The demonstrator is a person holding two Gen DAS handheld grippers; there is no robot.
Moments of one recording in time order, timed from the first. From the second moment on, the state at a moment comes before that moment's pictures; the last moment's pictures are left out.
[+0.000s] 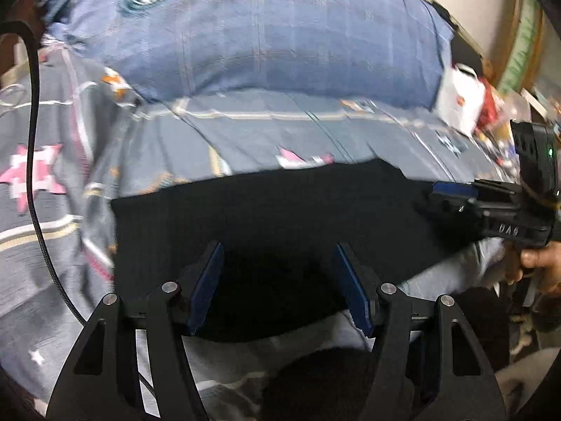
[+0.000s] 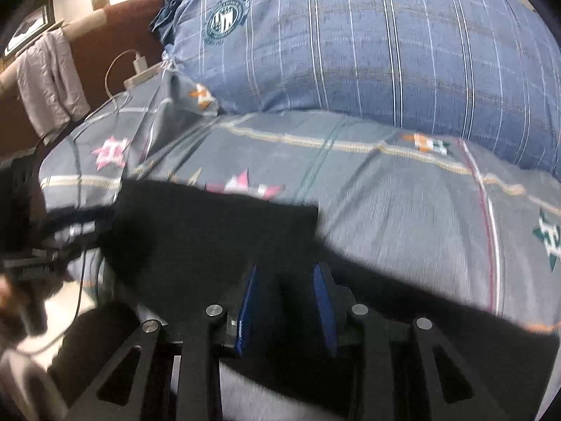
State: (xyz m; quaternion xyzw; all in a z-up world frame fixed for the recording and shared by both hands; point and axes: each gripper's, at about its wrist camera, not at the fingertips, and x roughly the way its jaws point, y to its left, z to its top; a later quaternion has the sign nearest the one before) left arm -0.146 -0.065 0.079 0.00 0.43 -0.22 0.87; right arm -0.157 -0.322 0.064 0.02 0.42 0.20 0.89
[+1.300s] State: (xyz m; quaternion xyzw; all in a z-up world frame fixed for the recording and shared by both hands) left arm -0.127 -0.178 0.097 0.06 0.43 -0.30 0.85; right arm -0.259 -0.464 0.027 0.22 0.40 0.06 0.89
